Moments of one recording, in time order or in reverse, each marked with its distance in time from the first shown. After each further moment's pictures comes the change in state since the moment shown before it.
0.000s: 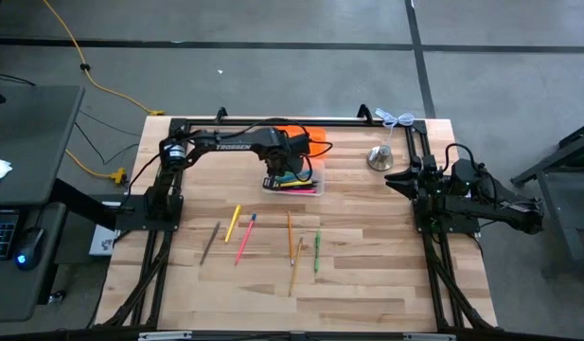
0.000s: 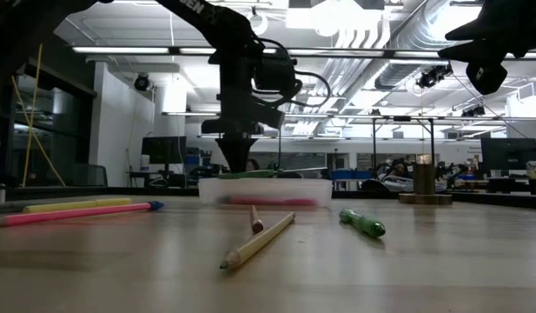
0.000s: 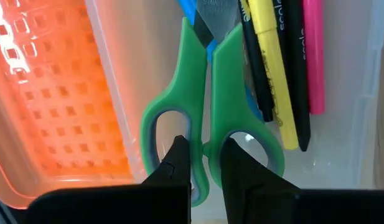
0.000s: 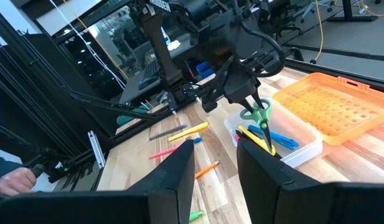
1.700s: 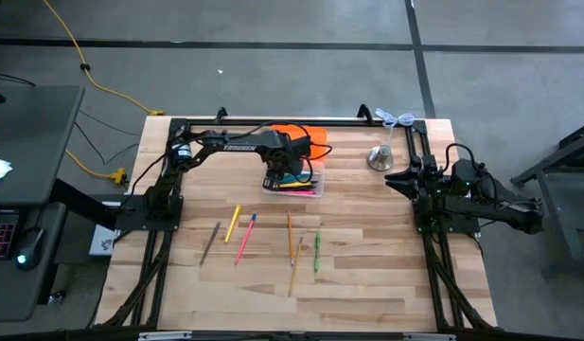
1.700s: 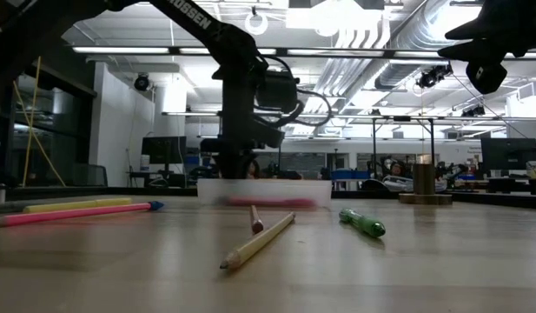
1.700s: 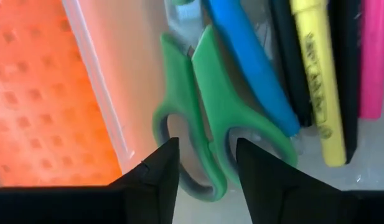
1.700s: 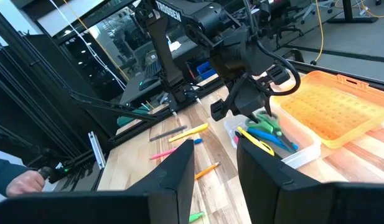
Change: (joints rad) left arm 0.009 0.068 -0.008 0.030 -0.038 0.047; right arm 0.000 0.000 0.000 0.005 0.000 -0.002
